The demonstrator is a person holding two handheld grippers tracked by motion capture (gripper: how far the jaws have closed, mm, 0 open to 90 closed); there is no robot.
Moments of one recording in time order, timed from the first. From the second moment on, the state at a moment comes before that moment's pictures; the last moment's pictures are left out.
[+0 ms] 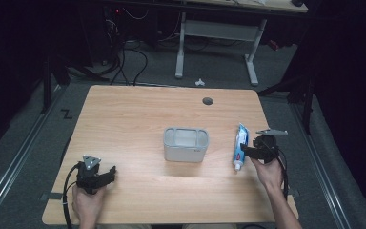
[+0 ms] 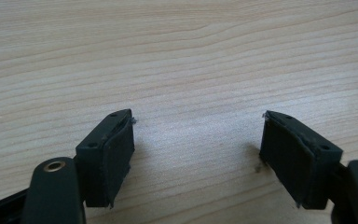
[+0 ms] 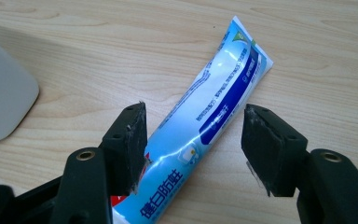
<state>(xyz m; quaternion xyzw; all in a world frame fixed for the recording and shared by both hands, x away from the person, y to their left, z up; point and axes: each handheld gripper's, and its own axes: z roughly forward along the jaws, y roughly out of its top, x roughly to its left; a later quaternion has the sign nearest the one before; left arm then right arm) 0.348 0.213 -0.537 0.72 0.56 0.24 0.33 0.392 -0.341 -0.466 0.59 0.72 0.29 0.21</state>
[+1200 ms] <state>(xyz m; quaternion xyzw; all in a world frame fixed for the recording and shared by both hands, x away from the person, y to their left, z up) 0.348 0.213 -0.538 0.72 0.56 0.24 0.33 0.461 -0.327 -0.480 0.64 0.73 0.17 0.14</state>
